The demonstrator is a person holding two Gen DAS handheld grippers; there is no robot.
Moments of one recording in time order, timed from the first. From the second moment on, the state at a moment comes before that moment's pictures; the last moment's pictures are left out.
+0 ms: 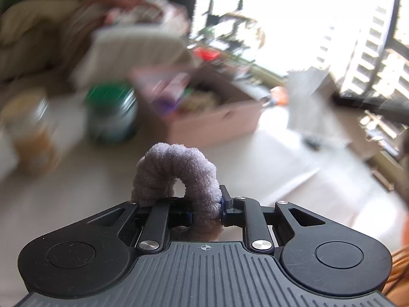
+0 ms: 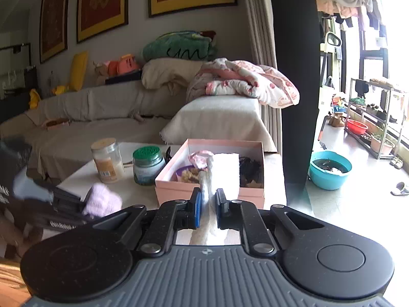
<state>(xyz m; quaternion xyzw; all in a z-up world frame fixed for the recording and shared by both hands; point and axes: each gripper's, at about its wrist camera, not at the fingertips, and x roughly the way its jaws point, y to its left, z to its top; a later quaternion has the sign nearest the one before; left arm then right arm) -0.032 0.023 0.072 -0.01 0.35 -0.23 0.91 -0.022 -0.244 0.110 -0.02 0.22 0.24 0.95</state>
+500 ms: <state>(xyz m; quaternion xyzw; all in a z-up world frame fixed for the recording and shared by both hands) 0.168 -0.037 0.133 -0.03 0.37 -0.25 0.89 0.001 -0.251 0.093 0.00 0.26 0.23 0.94</state>
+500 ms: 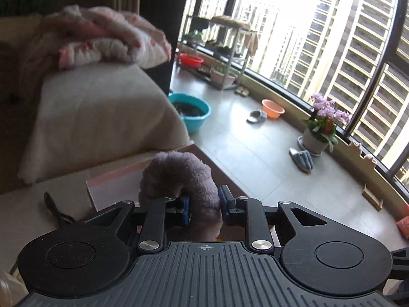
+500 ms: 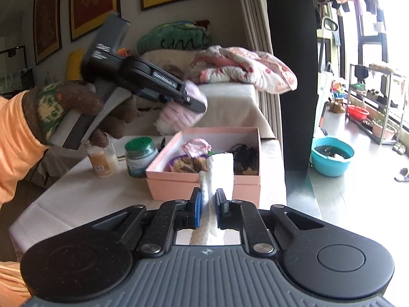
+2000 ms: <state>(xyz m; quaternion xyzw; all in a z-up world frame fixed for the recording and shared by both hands) 0.083 0.220 0.181 -0.19 0.33 -0.13 0.91 0.222 -0.100 0.262 0.05 0.37 0.21 0.91</state>
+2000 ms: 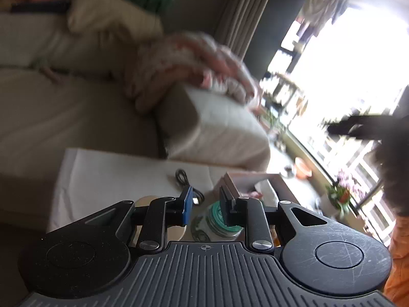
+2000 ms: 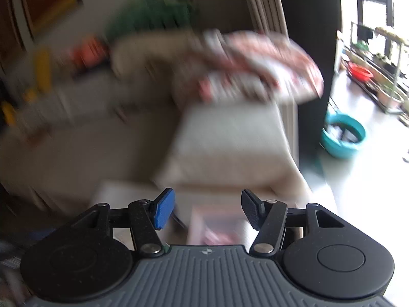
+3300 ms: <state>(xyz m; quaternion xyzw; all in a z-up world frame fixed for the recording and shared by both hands) 0.285 0.156 0.045 0.25 0.62 -0.15 0.73 0.313 -0.037 0.148 0.01 0.47 0.30 0.83</state>
